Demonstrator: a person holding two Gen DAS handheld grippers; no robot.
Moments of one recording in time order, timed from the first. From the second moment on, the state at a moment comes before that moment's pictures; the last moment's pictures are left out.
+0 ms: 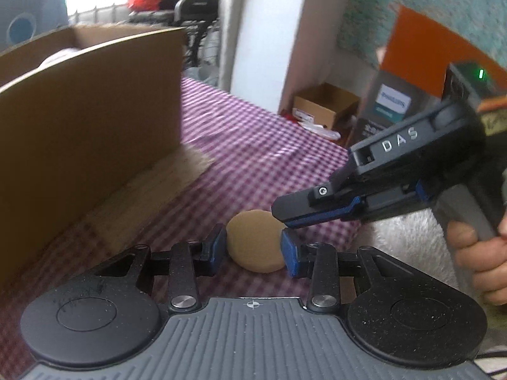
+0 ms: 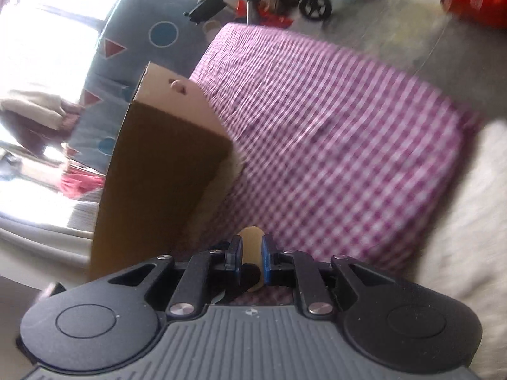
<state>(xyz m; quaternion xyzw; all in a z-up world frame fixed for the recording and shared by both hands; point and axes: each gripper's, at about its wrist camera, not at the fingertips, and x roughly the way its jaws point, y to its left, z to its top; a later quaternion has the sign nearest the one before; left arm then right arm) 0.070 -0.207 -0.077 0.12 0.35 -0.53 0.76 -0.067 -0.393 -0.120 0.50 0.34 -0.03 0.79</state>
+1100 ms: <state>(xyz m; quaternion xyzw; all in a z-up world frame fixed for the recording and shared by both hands) 0.059 -0.155 -0.077 0.14 0.30 -0.51 0.79 -0.010 -0.323 -0.089 0.38 0.42 0.00 0.83</state>
